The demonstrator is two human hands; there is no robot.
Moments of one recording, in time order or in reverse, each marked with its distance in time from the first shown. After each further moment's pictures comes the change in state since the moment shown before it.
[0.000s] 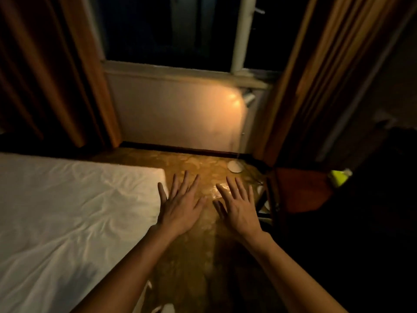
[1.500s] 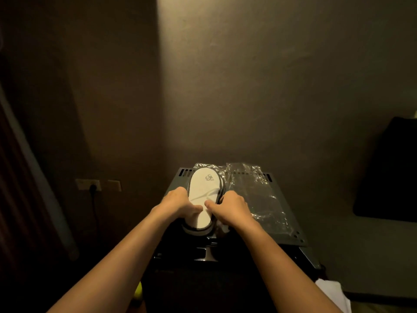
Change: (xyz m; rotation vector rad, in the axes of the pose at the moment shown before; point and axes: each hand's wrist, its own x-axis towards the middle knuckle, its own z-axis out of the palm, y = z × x) left_hand 0.276 0.713 -0.008 -0.038 -0.548 1.230; right_hand -0.023 0.442 -0.326 0.205 0.847 1.646
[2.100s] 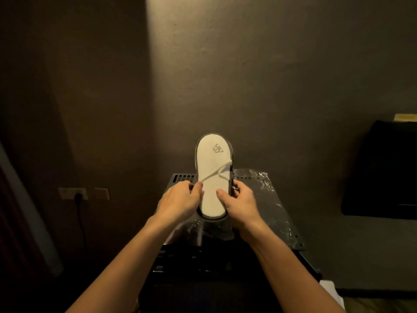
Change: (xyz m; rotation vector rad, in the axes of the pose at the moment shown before) left_hand -0.012 0.015 -0.019 -0.216 0.213 0.218; right_hand 0.001 -0.004 -0.013 0.783 0.186 -0.066
